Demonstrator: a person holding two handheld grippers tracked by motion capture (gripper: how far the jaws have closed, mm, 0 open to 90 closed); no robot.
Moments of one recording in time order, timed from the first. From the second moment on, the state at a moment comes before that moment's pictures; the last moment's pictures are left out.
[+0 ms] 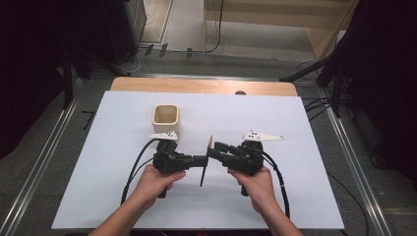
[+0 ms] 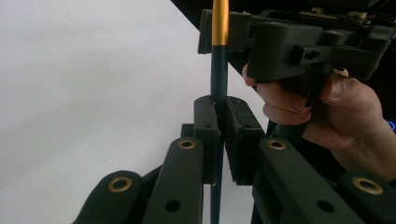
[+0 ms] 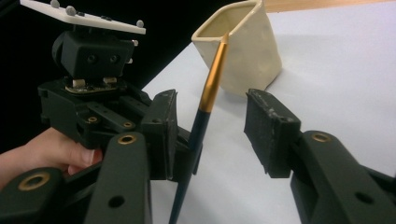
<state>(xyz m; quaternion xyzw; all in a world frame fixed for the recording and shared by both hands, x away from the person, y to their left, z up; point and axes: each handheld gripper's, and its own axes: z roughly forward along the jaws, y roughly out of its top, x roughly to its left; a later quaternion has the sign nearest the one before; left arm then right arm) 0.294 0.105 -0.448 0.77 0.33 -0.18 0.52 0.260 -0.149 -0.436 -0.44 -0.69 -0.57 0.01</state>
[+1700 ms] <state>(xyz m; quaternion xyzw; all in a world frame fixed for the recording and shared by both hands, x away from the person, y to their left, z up) 0.304 0.088 -0.460 0.79 0.25 -0.23 0.52 0.269 -0.152 -0.441 -0.45 -0.68 -0.57 0.10</state>
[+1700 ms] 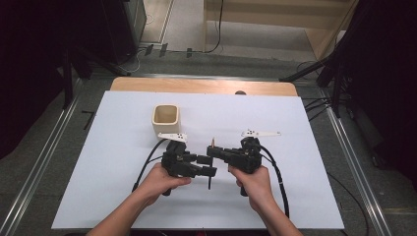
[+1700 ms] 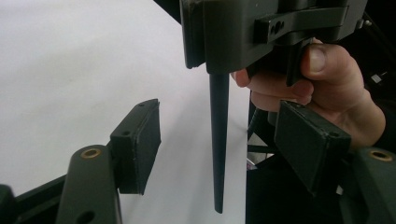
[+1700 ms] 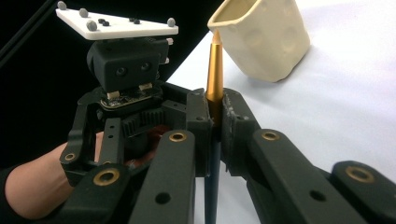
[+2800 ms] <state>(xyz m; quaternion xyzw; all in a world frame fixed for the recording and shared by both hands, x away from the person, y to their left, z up) 0.305 0.086 -0.463 0.76 0.28 -0.25 0.53 0.270 -0.154 -0.445 -0.45 -0.67 -0.58 0.11</state>
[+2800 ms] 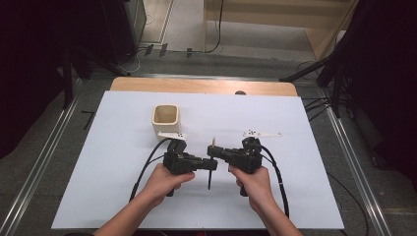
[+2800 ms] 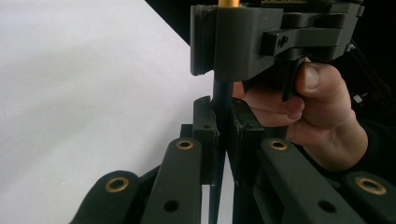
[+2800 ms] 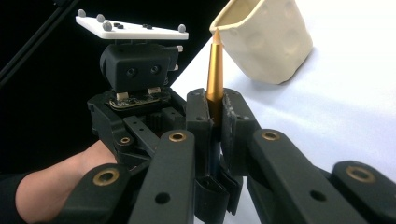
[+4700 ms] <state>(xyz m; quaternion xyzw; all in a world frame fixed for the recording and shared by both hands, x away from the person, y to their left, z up) 0.314 0.114 -0.449 0.79 0.31 -0.20 0.48 0.256 -0.192 -0.441 -0.42 -0.73 -0.53 -0.04</state>
